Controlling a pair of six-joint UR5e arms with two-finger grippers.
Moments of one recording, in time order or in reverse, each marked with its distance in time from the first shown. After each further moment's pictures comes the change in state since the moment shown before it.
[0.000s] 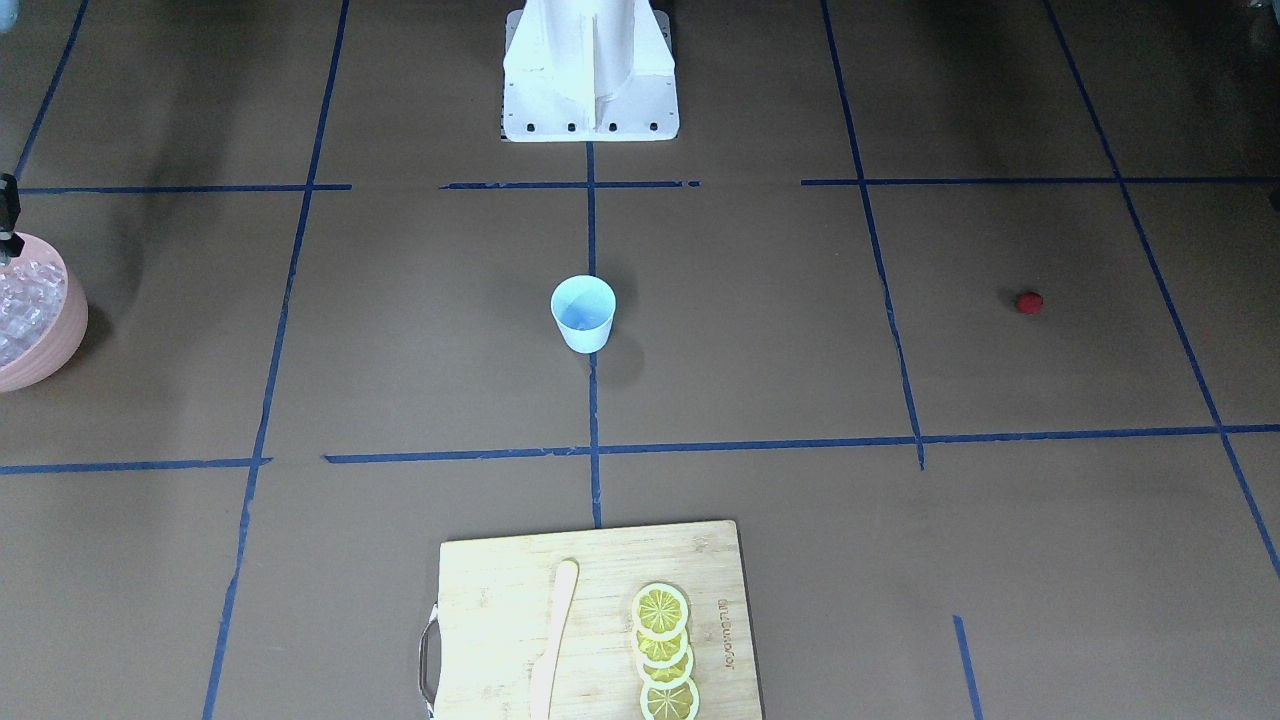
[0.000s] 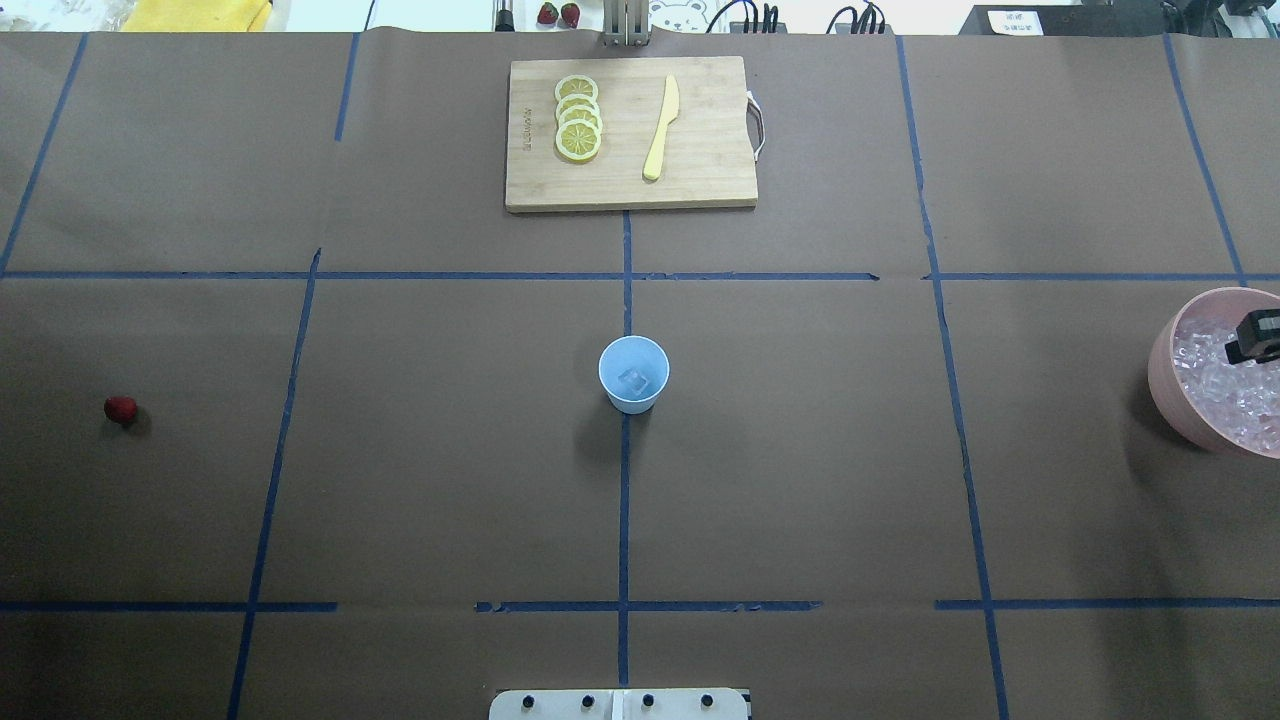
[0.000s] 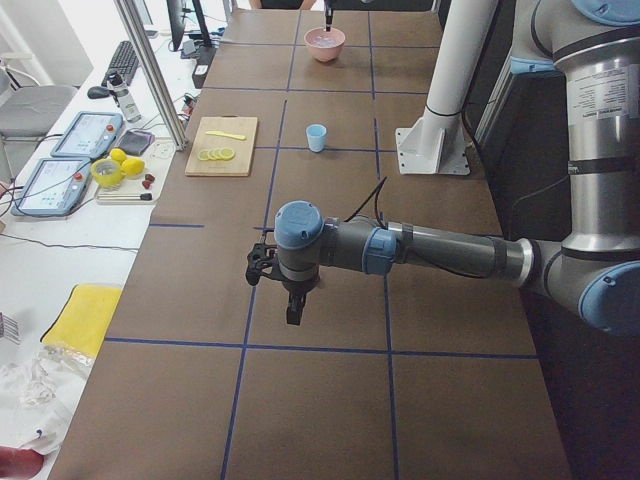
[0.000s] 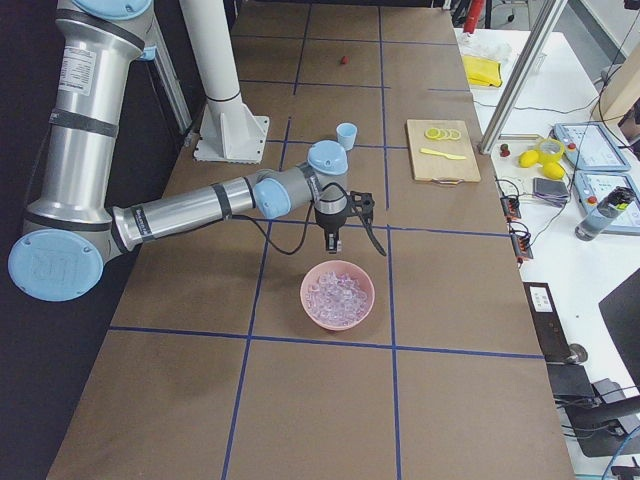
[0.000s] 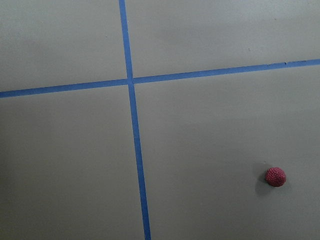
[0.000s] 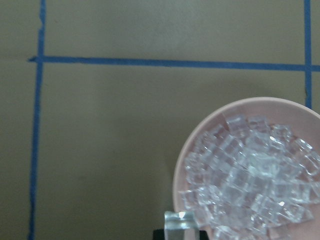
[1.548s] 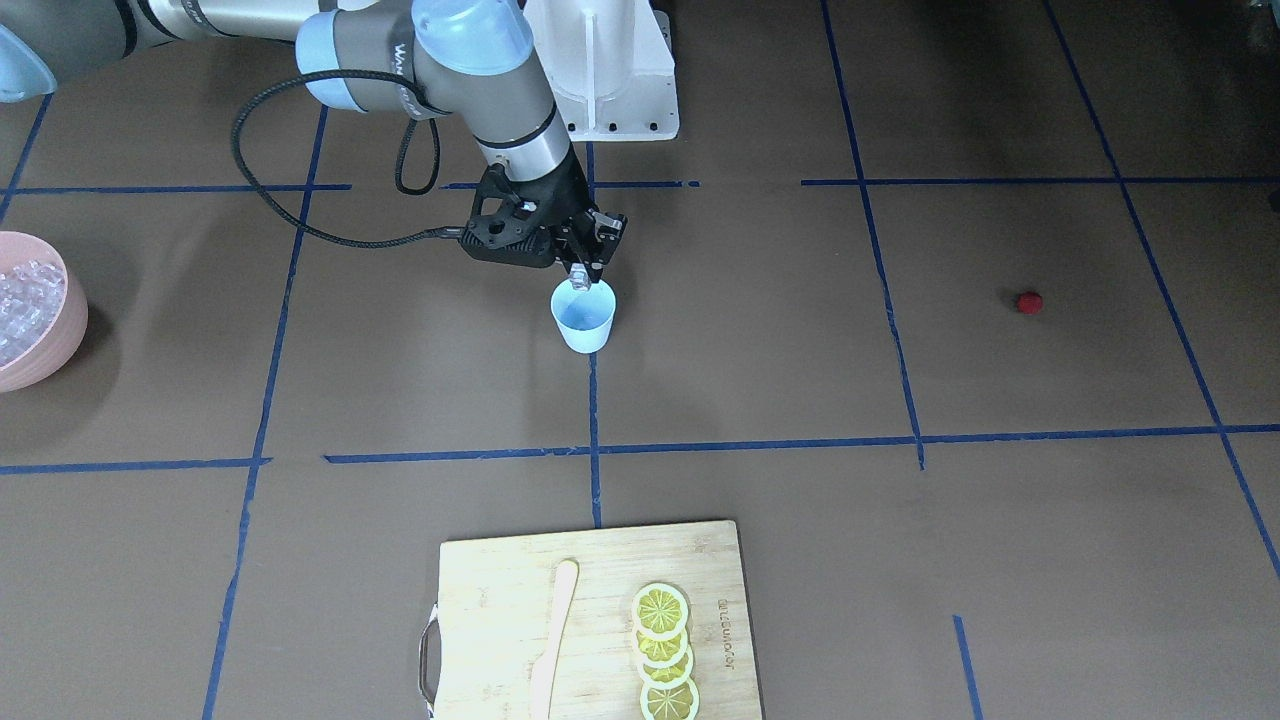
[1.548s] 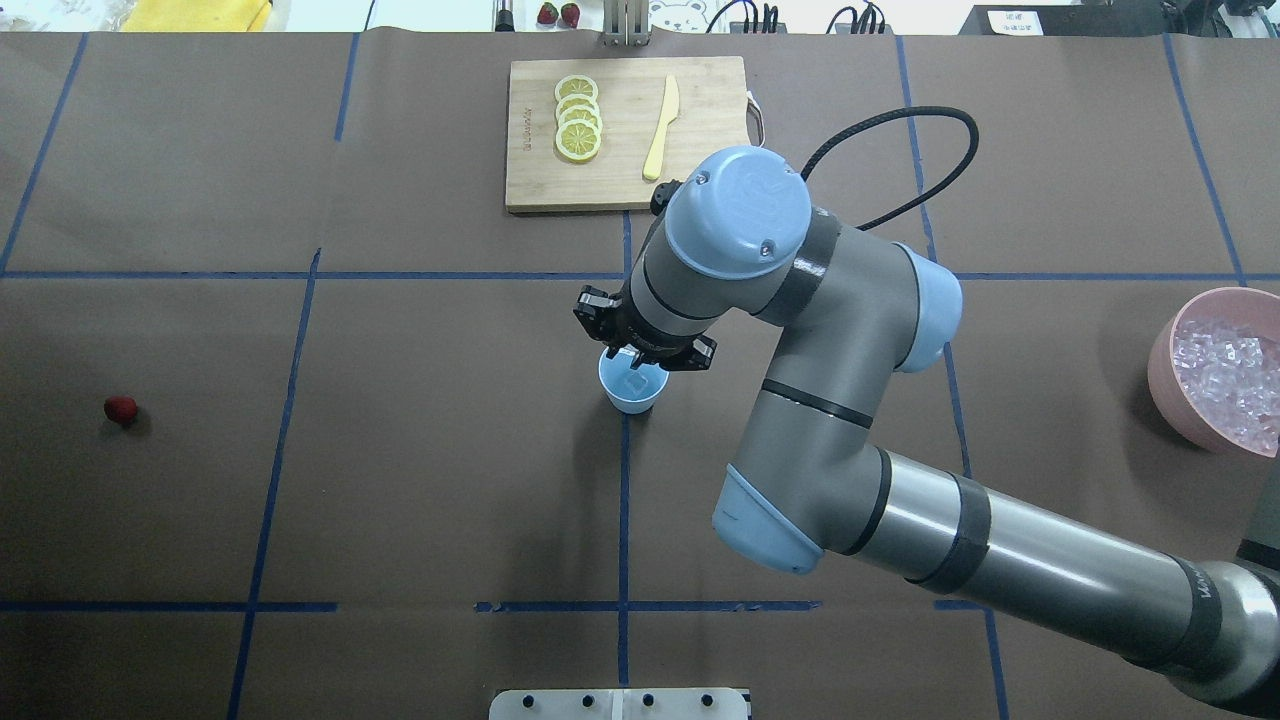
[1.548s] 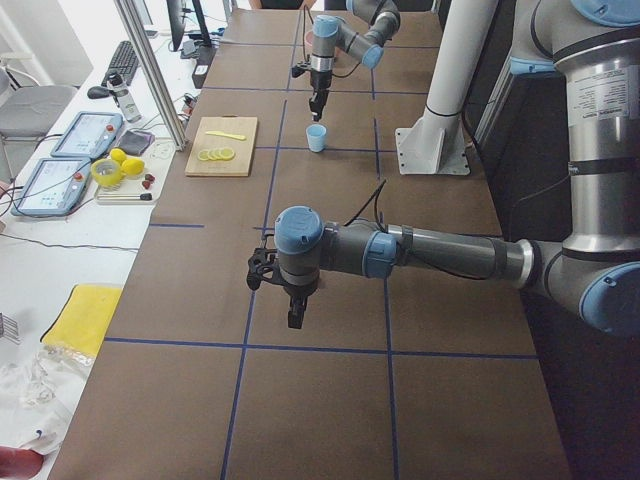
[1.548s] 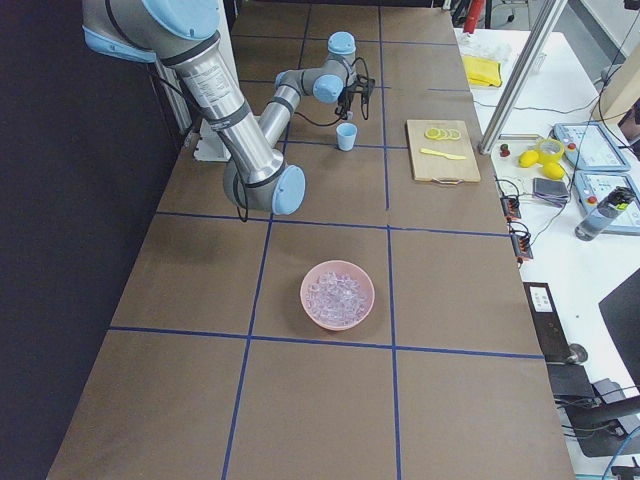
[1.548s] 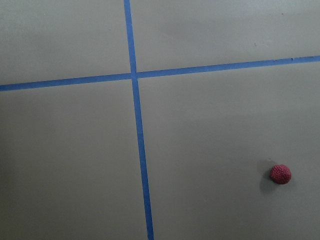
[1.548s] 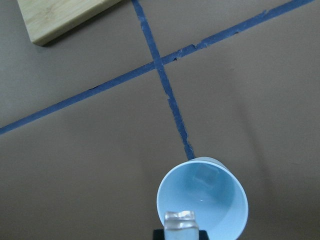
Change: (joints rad) left arm 0.000 0.002 0.012 0.000 0.000 0.002; right arm -0.613 0.936 -0.427 -0.044 -0.280 0.980
